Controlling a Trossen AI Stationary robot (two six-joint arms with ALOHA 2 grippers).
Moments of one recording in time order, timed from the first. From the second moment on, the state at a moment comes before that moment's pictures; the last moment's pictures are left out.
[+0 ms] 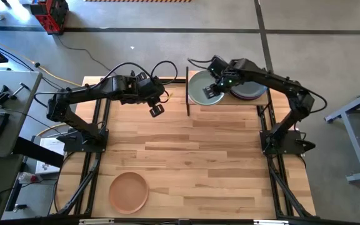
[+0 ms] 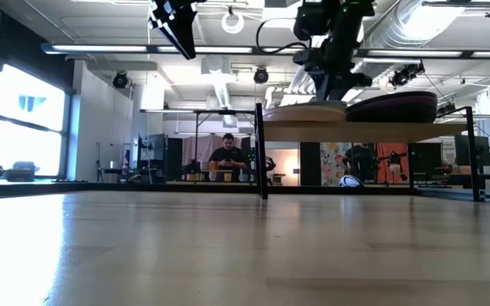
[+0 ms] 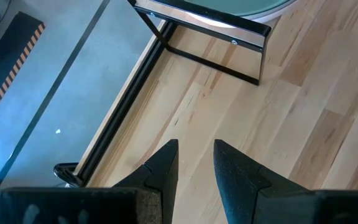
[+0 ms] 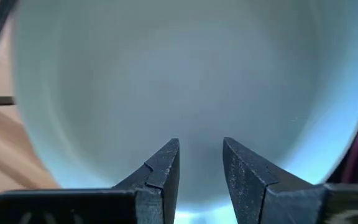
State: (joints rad) left arm 0.18 1.50 1.59 -1.12 -0.46 -0.14; right arm -0.55 1.64 1.56 -1.14 0.03 0.50
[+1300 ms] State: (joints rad) left arm 0.18 1.50 1.59 -1.12 -0.46 -0.14; right arm -0.62 1.68 1.55 -1.12 0.06 0.54
